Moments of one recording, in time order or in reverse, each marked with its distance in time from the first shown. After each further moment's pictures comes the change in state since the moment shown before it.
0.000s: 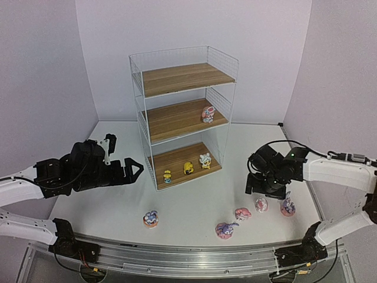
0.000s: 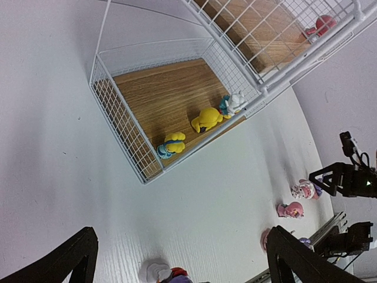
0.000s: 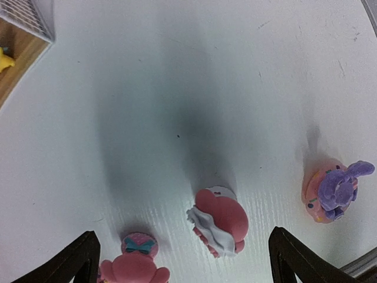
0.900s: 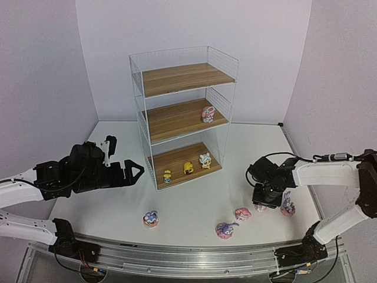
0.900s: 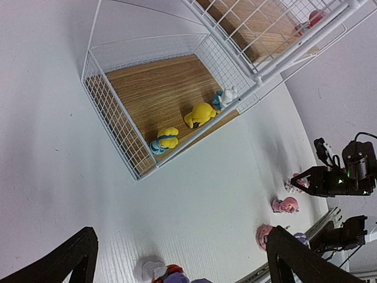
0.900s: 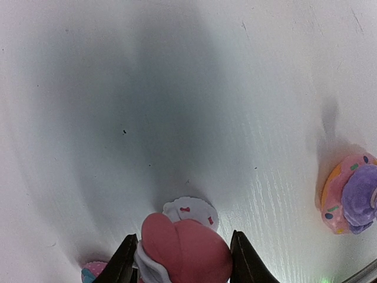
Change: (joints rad) left arm 0.000 -0.020 -0.033 0.034 0.036 0.003; right arm -0.074 0.138 -0.139 0.140 -0.054 0.040
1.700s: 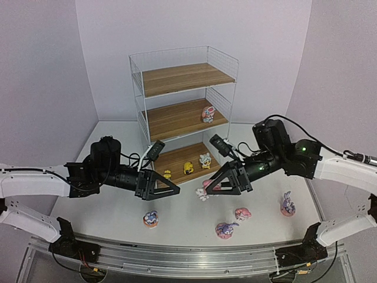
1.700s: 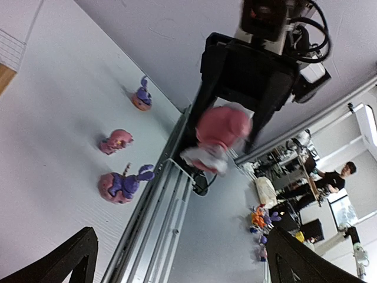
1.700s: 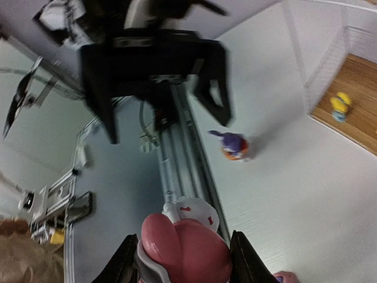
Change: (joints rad) left arm 0.000 0.275 -0.011 0.608 0.858 0.122; right arm 0.186 -0.208 0.262 0.325 -0.927 -0.738
